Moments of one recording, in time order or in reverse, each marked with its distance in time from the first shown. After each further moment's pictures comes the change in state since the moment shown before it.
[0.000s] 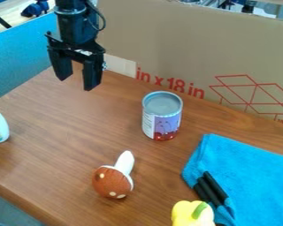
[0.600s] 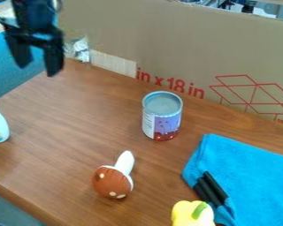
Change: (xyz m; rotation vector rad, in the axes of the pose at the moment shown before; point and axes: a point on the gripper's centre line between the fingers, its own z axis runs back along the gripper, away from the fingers) arm -0.027 0.054 0.024 0.037 -0.047 0.164
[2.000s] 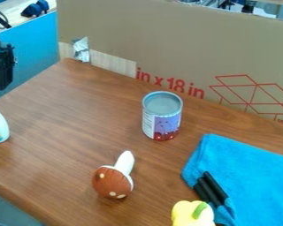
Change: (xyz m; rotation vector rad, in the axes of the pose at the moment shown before) arm -0.038 0.059 -0.027 0.023 0.113 0.283
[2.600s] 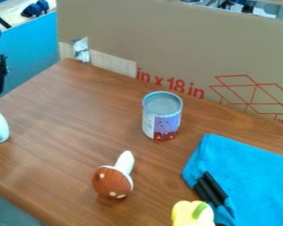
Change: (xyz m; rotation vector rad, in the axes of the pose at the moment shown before) arm -0.010 0.015 -0.012 0.027 0.094 0.080
